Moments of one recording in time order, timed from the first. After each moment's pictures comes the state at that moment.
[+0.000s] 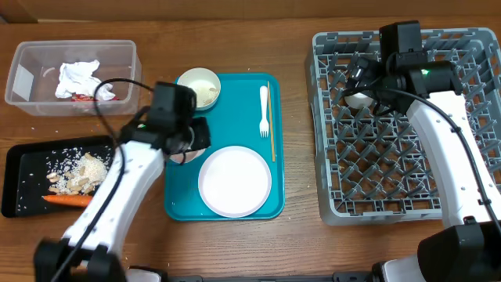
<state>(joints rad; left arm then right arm) -0.22 1.49 1.08 -0.69 0.14 -0.39 0.11 1.65 1.59 -1.02 0.17 0.54</state>
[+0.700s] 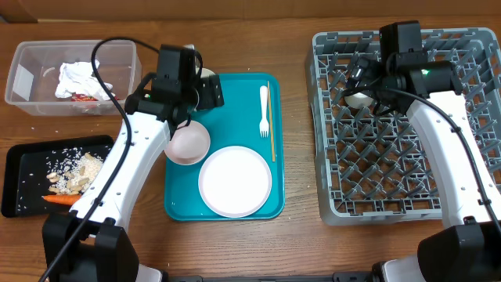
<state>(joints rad) -0.23 1.64 1.33 -0.56 0.03 -0.37 0.11 1.65 1.59 -1.02 0.17 0.54</state>
